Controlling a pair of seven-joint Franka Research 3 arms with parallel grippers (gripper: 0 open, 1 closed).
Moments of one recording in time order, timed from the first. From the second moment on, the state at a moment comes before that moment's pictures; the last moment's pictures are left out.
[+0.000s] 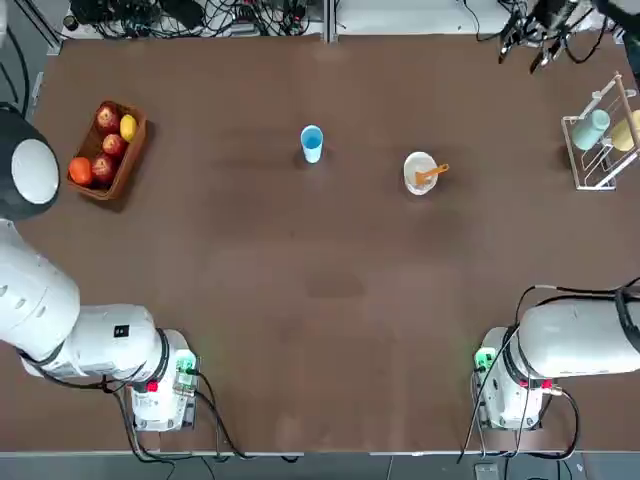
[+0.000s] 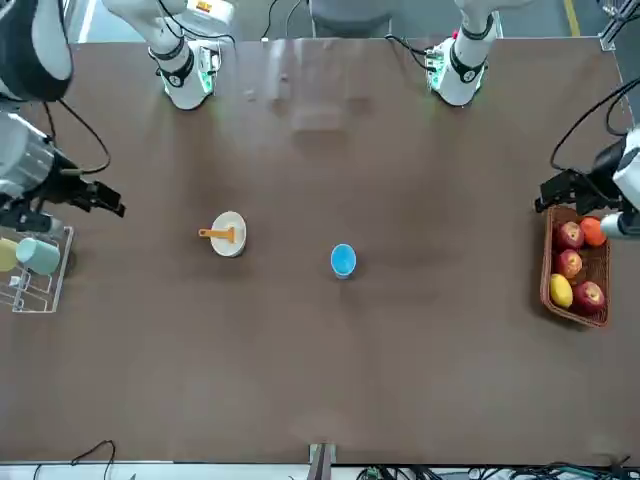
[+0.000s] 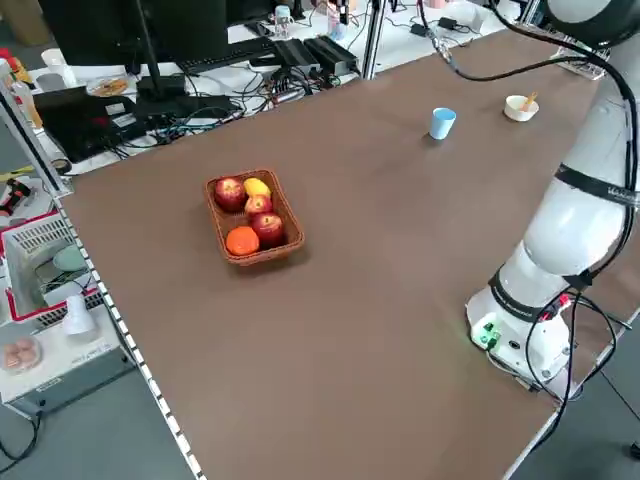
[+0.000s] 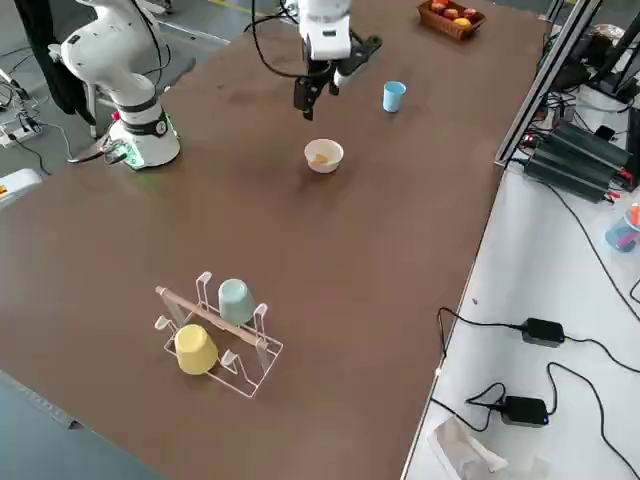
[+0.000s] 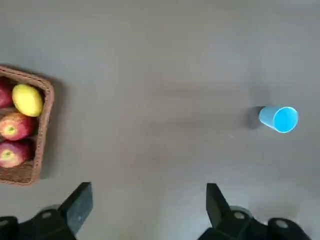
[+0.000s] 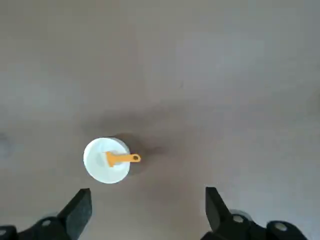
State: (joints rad) left arm 0.06 0.19 -0.09 -1.40 -0.17 1.53 0.02; right arm 0.00 -0.03 -0.02 -1.95 0.19 1.88 0.11
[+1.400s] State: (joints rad) left arm 0.17 0.43 -0.08 -1.66 -0.80 1.61 1.31; right arm -0.04 0.12 -0.03 -2.43 1.14 2.25 -0.79
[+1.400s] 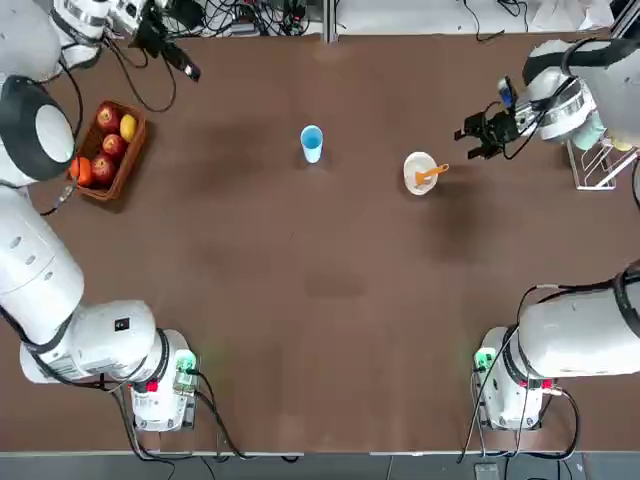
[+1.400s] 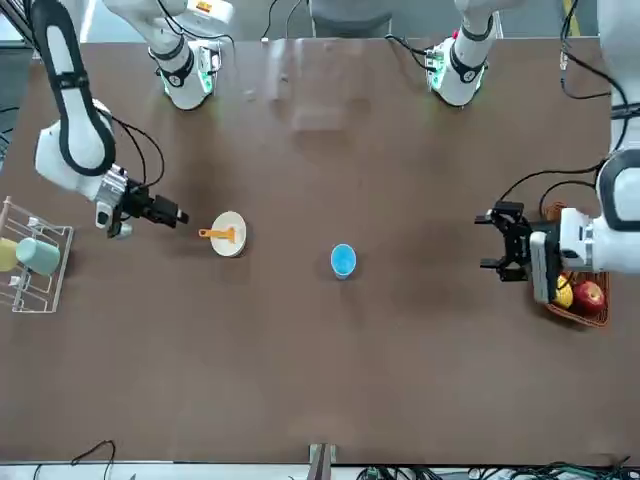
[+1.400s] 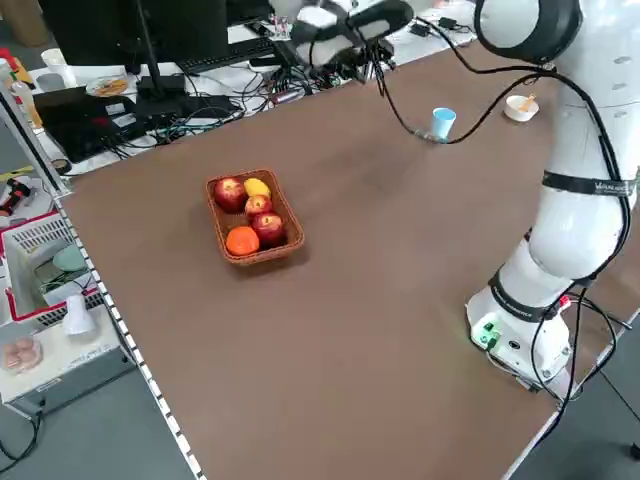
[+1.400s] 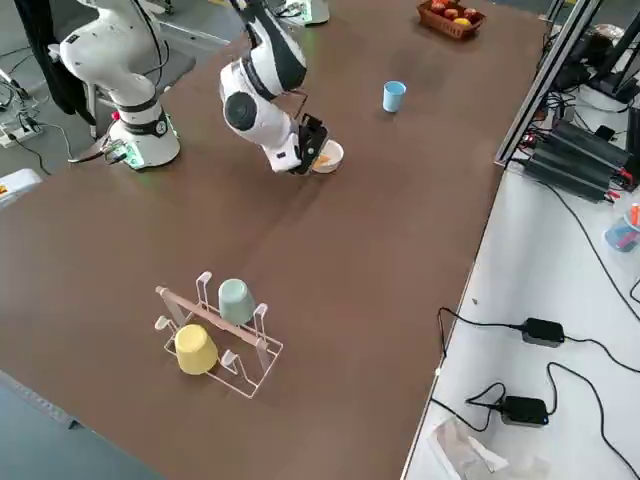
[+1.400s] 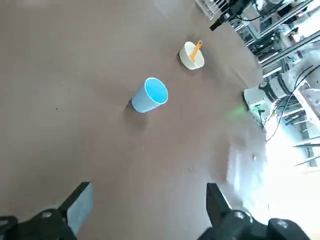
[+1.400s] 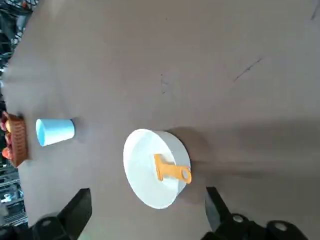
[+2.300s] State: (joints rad) left arm 0.04 0.77 -0.09 -1.69 -1.22 1.69 2.20; right arm -0.08 0.36 -0.03 -2.43 1.39 2.14 -1.19
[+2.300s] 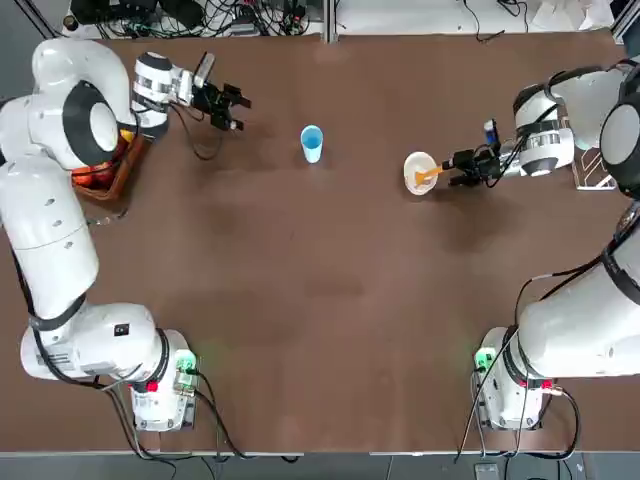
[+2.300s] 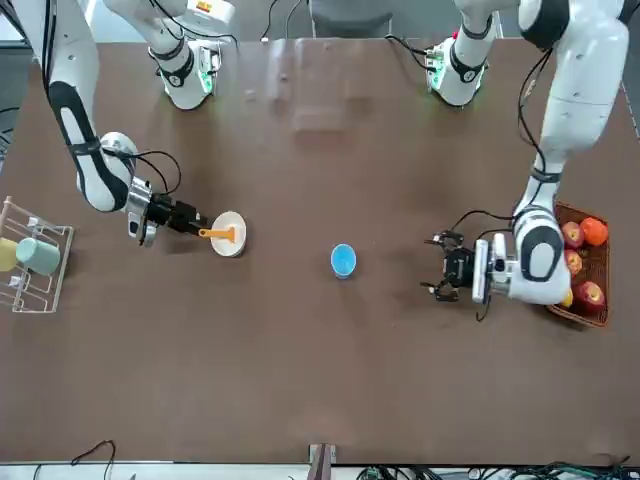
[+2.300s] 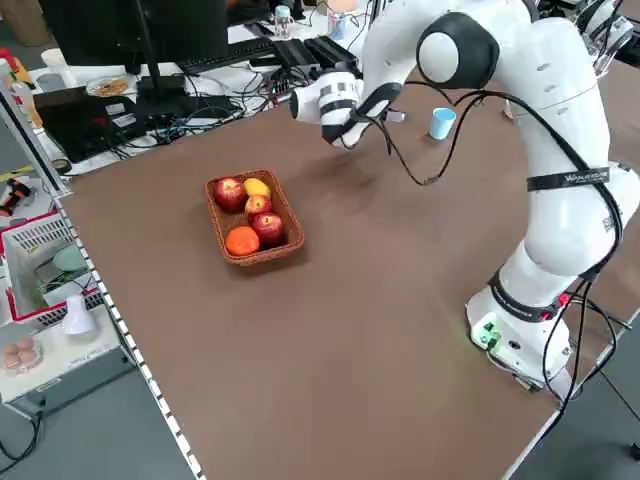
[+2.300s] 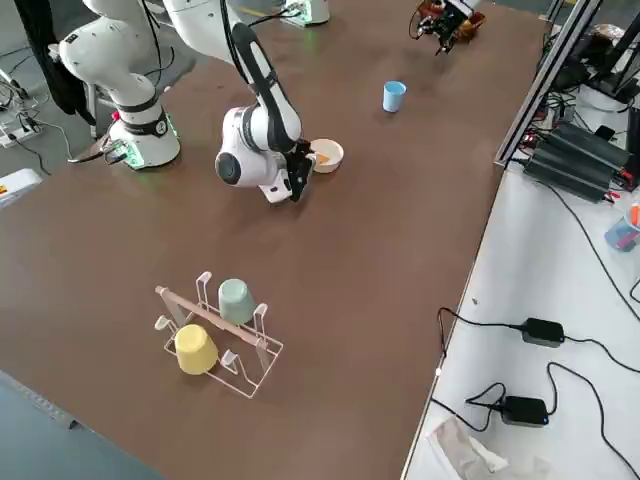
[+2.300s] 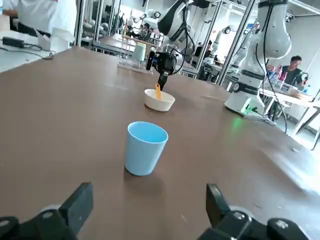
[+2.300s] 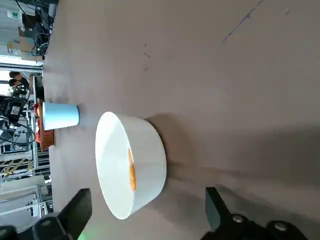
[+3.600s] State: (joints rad) left arm -0.19 0.99 -0.09 -1.65 -1.59 1.74 2.56; right arm -0.09 0.39 -0.03 -2.40 1.47 2.06 -1.29
